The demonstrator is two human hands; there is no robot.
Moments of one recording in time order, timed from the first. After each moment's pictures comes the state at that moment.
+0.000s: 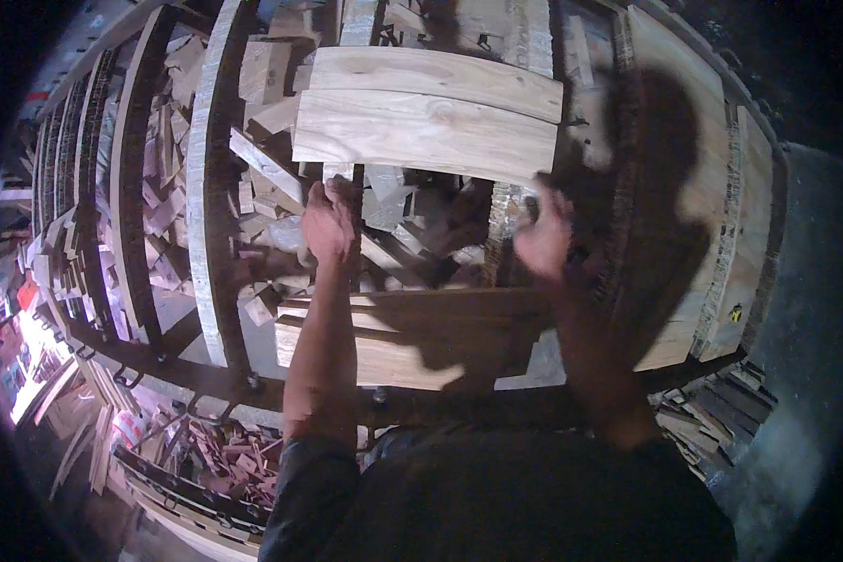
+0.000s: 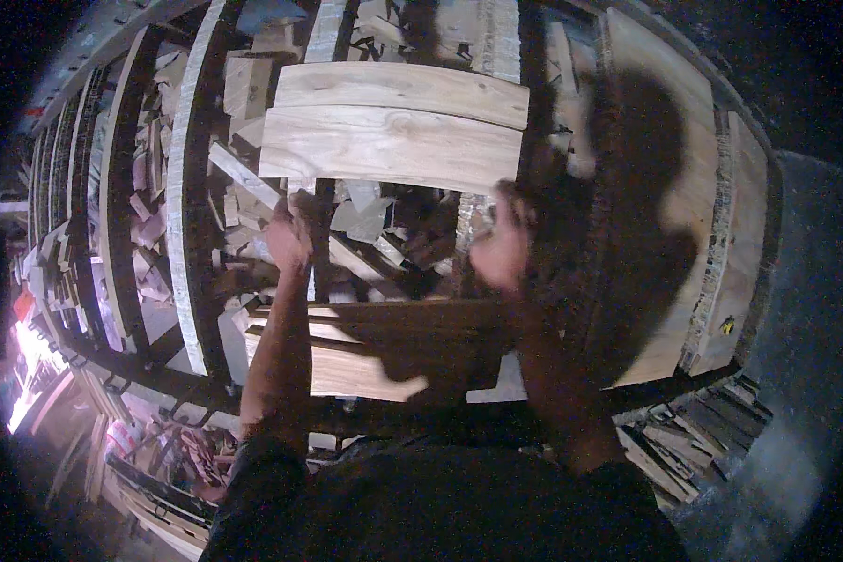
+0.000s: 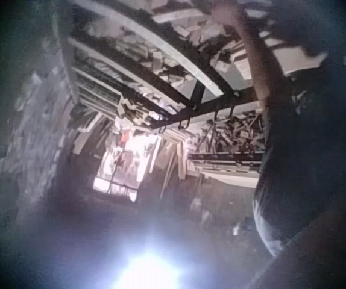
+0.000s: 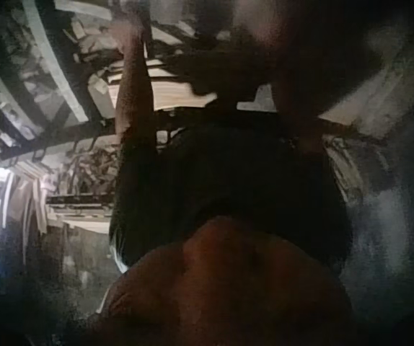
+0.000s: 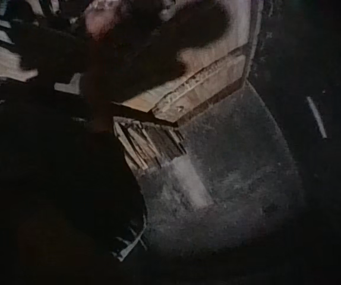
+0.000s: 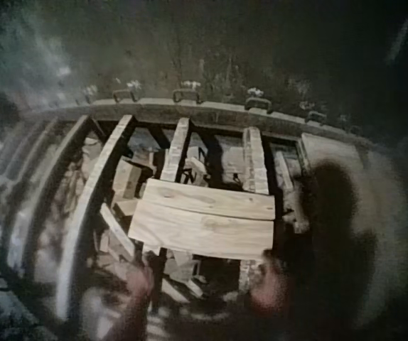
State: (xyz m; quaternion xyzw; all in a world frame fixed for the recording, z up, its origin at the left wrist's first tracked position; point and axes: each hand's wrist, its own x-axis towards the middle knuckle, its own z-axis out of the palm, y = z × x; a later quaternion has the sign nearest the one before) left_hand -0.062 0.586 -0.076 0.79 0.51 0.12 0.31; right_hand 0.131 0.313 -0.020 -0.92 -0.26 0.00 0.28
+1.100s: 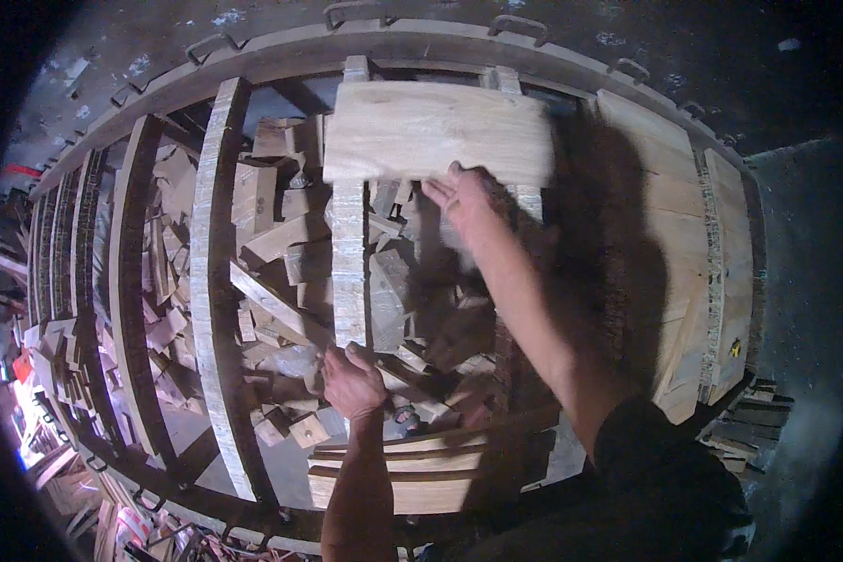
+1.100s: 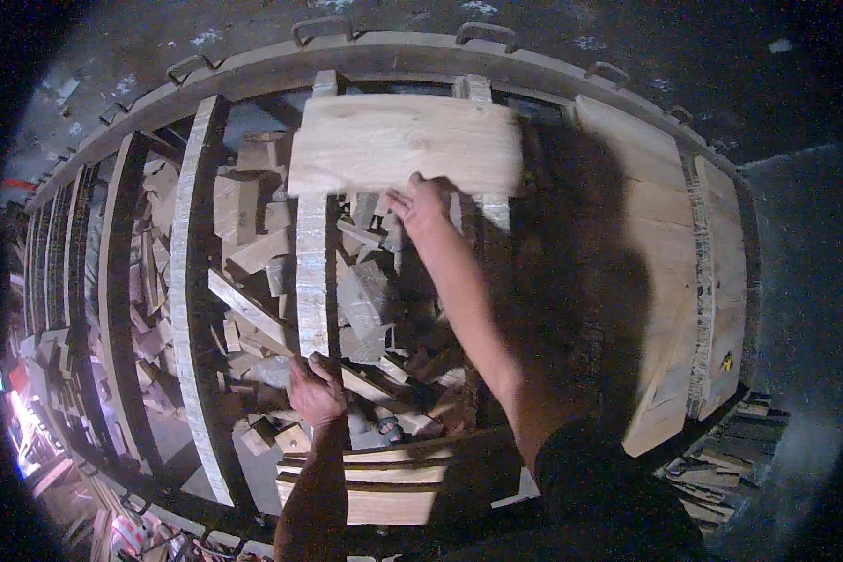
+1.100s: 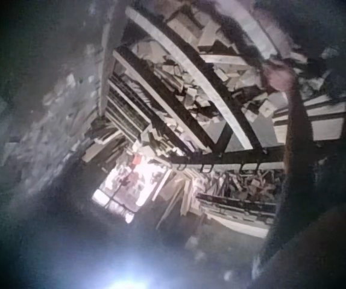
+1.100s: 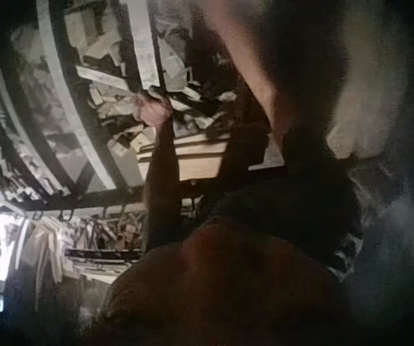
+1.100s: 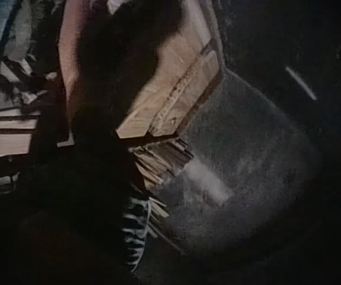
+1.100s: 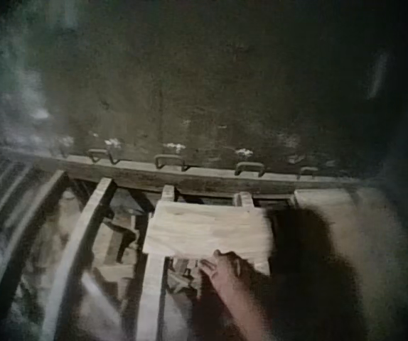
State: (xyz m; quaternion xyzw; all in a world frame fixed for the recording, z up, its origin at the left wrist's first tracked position) left_hand -0.042 0.574 -0.060 0.79 0.57 0.07 0.20; right_hand 0.307 0.597 -0.049 -0.48 0.25 0.32 0.78
